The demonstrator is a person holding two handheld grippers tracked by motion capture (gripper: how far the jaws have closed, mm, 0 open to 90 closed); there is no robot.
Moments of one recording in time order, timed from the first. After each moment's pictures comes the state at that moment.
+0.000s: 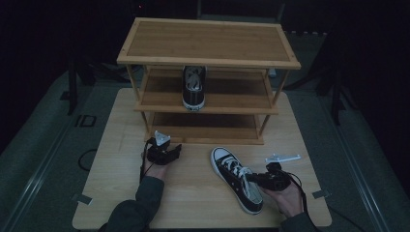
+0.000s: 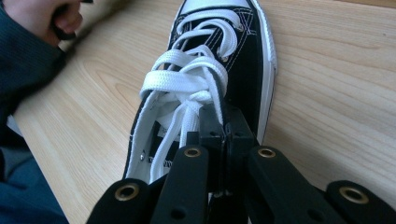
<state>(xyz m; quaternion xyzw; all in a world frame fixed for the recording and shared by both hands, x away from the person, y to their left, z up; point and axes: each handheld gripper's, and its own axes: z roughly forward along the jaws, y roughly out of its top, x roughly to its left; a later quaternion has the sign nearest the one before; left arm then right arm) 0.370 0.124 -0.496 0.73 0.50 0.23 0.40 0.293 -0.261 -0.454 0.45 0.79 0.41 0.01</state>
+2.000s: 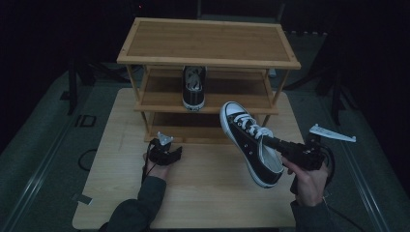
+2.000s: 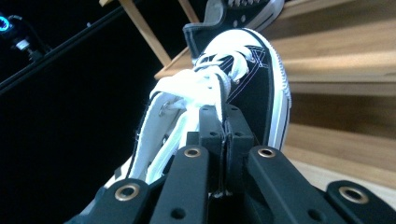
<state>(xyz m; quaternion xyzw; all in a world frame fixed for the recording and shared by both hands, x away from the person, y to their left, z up) 0.374 0.117 -0.505 0.74 0.52 0.22 0.37 0.276 -0.280 -0.307 0.44 0.66 0.61 0.05</state>
